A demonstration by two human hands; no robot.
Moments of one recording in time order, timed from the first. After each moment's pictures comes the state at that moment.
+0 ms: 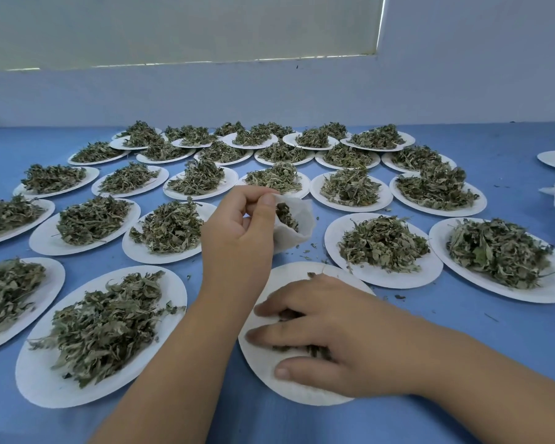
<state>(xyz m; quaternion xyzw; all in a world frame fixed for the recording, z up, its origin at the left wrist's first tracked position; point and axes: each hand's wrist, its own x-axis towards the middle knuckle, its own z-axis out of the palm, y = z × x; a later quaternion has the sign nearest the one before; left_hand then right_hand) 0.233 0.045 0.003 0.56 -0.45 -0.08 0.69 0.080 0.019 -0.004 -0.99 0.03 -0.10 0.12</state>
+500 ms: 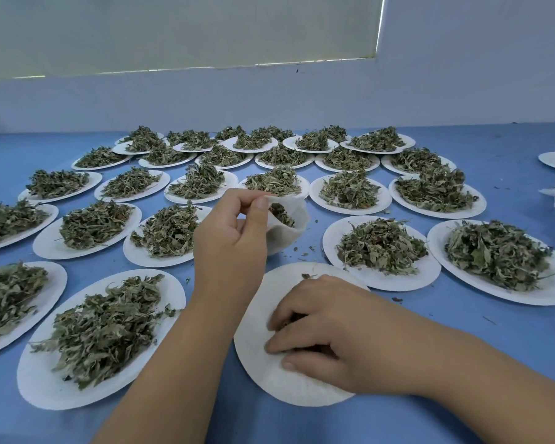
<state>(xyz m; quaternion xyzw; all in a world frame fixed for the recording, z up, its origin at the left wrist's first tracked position) 0.234 0.050 0.005 0.58 -0.47 -0.01 0.66 0.077 0.019 0.001 -0.99 0.05 -0.09 0.13</state>
